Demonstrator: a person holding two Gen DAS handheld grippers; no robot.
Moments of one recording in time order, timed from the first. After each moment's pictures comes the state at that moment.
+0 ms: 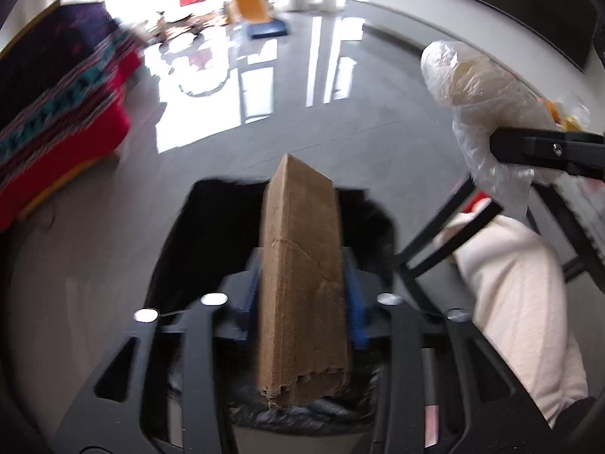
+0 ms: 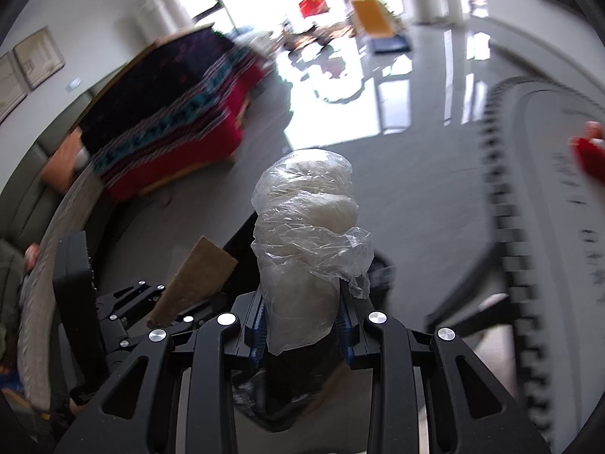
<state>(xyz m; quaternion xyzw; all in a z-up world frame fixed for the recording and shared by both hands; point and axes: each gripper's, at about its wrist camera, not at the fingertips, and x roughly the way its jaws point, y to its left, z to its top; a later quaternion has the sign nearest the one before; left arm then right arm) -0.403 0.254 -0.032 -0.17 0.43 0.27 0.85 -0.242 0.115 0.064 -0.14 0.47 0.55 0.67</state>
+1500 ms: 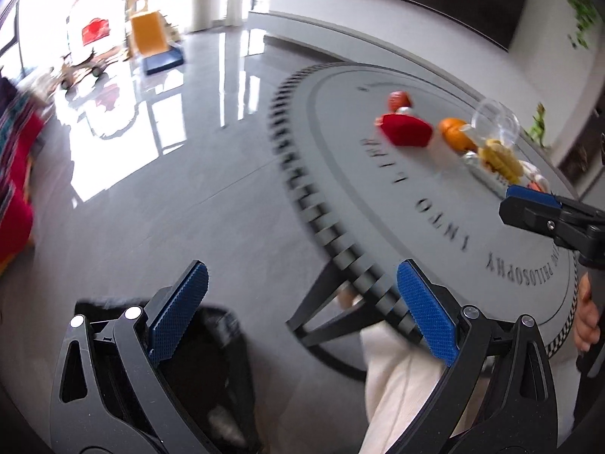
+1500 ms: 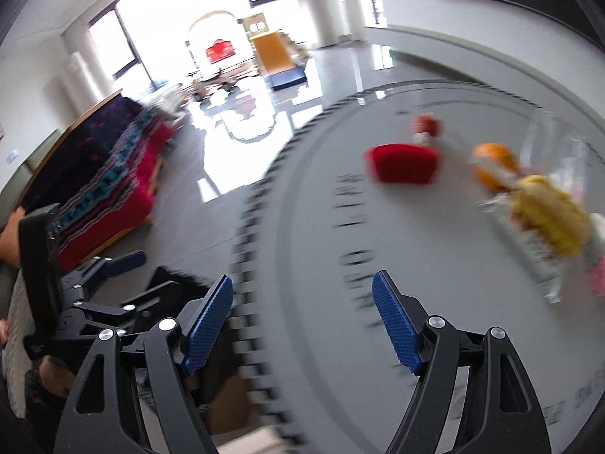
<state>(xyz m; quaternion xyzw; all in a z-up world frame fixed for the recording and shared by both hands) -0.197 0.174 0.037 -0.12 0.41 0.09 0.90 -0.048 -0.078 0.101 -0.06 0.43 0.39 0.81</state>
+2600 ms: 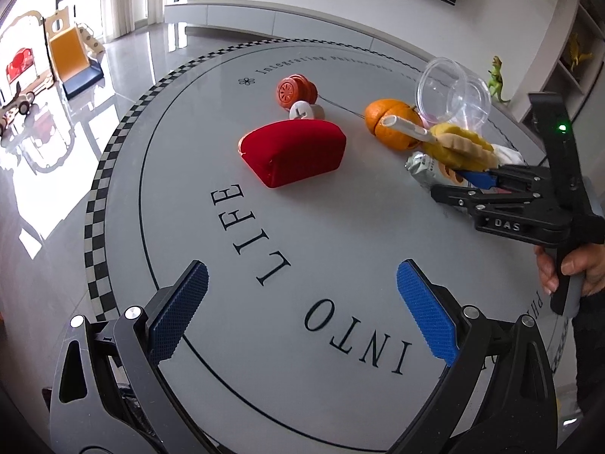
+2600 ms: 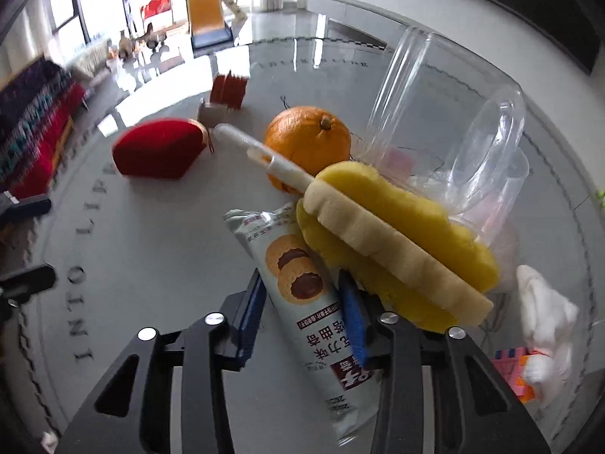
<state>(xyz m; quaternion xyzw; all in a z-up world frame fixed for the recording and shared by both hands) -0.054 0.106 0.021 -0.09 0.45 -0.03 0.89 0.081 -0.141 0.040 -0.15 0.47 0.30 0.82</state>
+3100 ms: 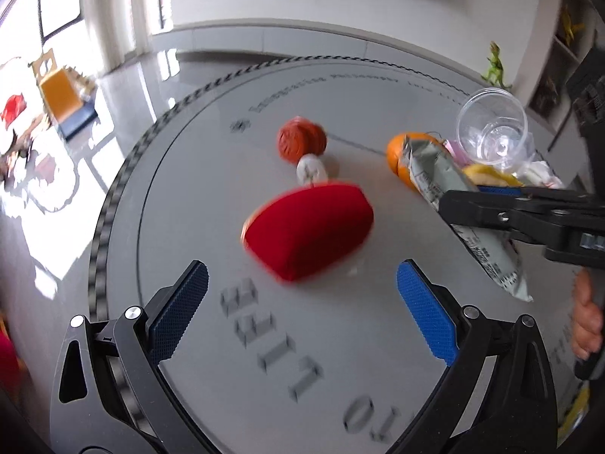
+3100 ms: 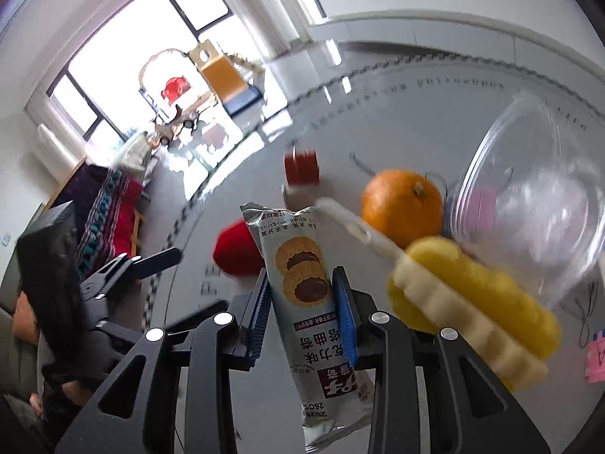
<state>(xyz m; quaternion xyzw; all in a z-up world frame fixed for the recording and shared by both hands) 0.020 0.108 0.029 0.00 0.43 -0.03 0.90 0.097 -0.110 0.080 0.05 0.45 0.35 0.82</state>
